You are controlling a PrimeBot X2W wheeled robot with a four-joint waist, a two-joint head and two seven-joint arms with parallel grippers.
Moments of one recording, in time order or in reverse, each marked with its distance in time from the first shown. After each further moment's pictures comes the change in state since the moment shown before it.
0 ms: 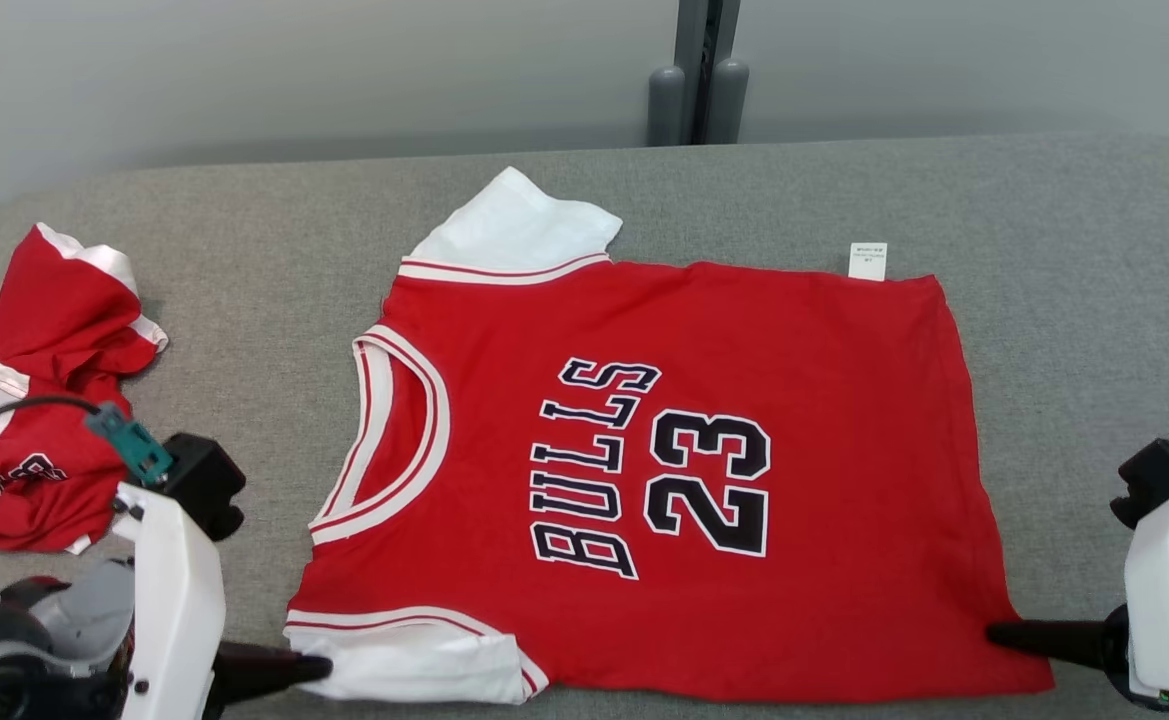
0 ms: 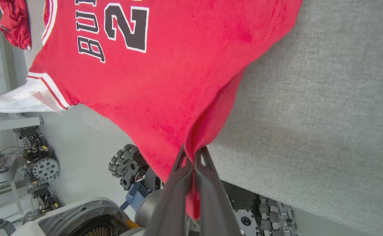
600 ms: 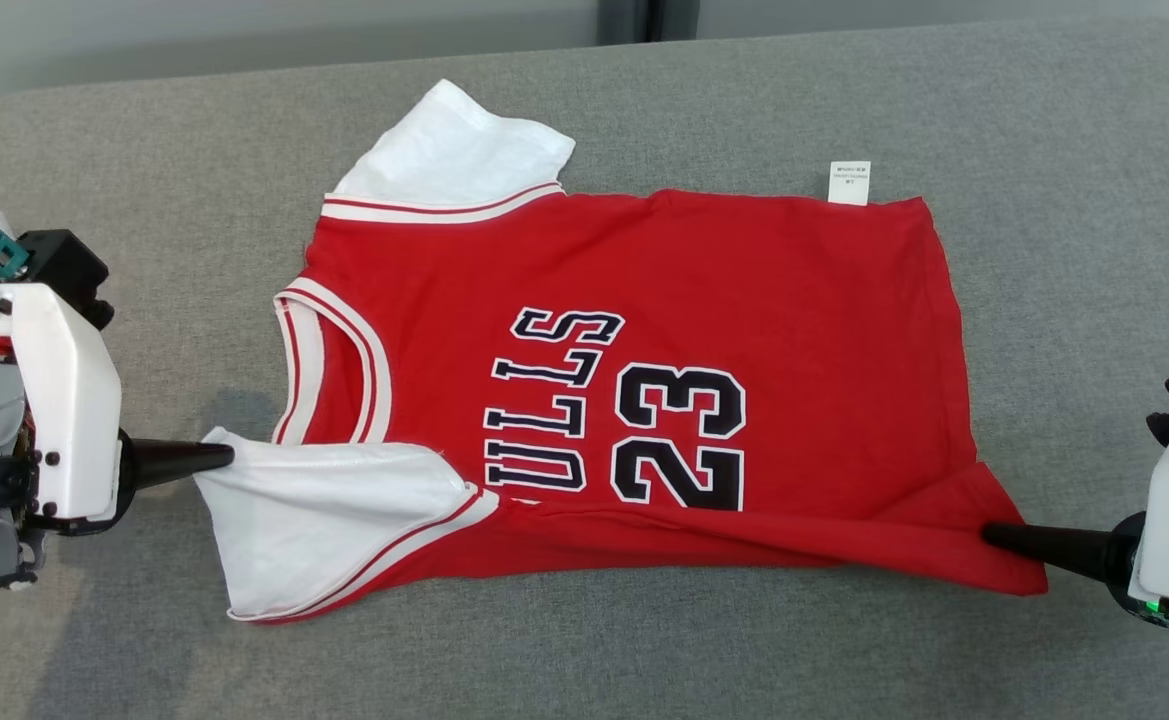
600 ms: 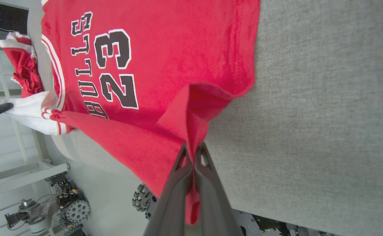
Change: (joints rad) left arm -0.212 -0.116 0.101 0.388 -0.027 -0.021 0.091; right arm -0.144 0.391 -0.383 -0.070 -0.295 0.000 0.264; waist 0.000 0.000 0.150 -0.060
